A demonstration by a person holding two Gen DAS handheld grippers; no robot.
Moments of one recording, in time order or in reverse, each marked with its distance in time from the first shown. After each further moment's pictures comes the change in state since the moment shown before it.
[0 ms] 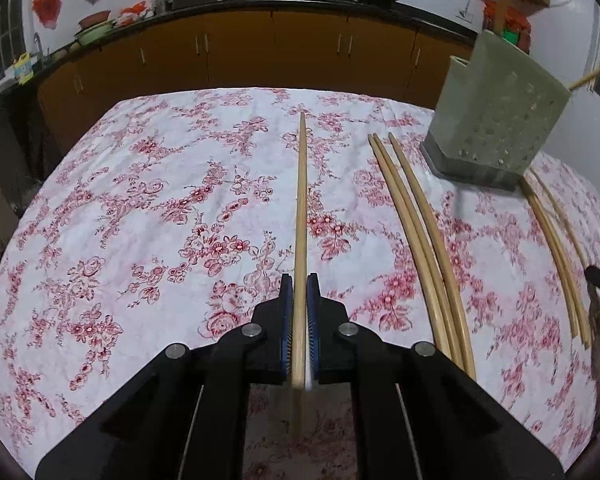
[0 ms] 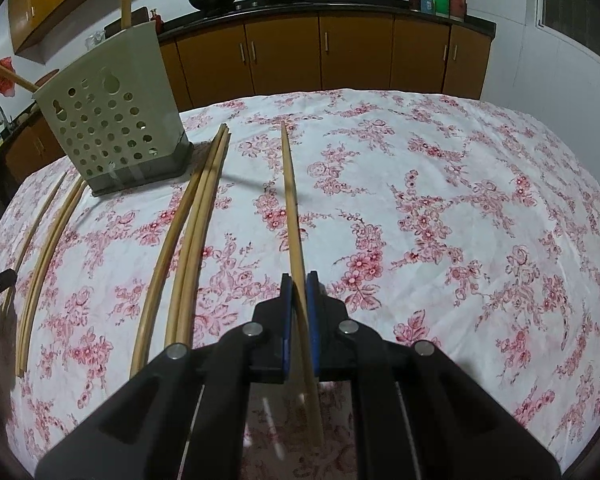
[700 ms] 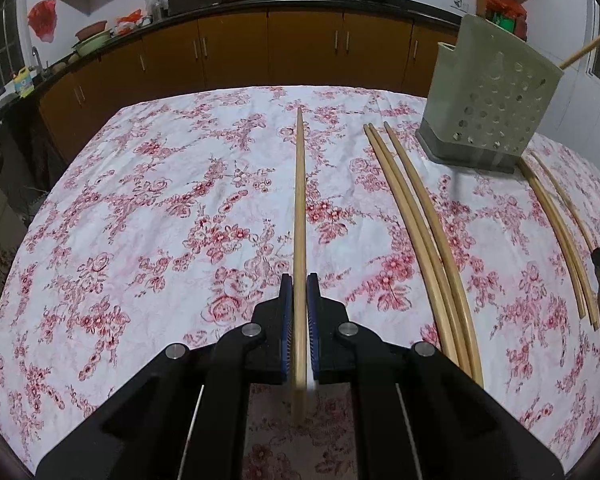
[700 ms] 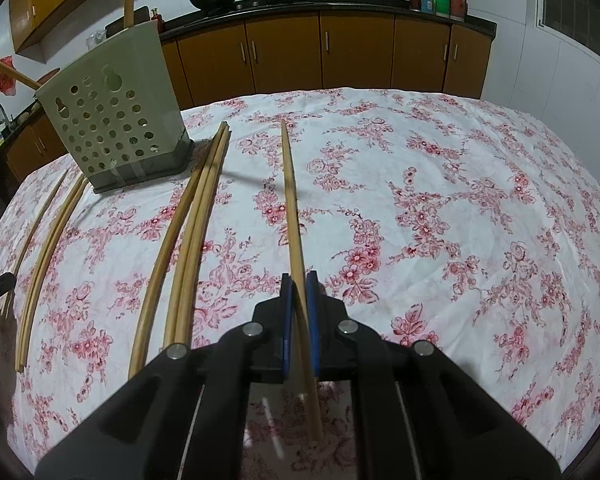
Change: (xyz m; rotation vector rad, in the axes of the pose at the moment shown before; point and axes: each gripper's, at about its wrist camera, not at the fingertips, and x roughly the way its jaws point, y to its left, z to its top) left arm -0.008 -0.004 -0.009 0.042 0.005 0.029; right arm -0.003 0.000 -0.003 -0.003 0.001 0.002
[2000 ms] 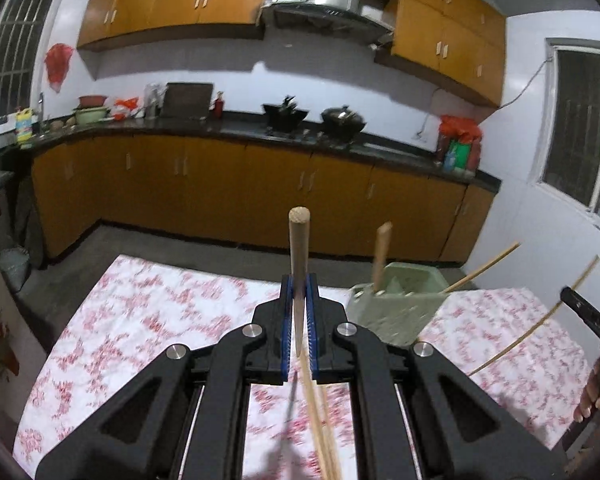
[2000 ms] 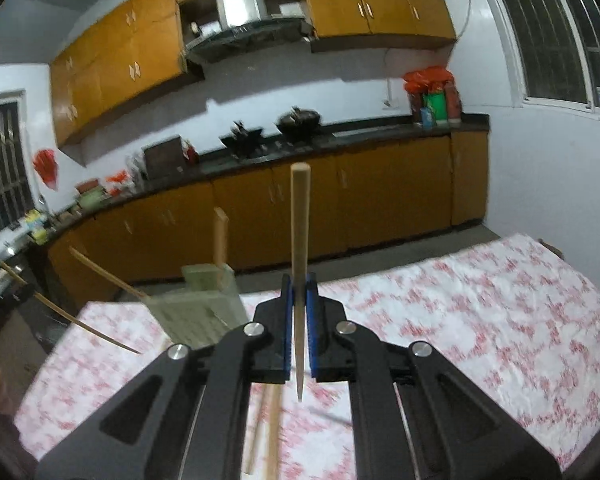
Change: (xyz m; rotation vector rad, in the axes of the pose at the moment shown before) left arm -0.159 0.006 0.101 -0.089 -0.458 -0.190; right arm -0.169 -0.007 0.088 0.058 -0.484 0.149
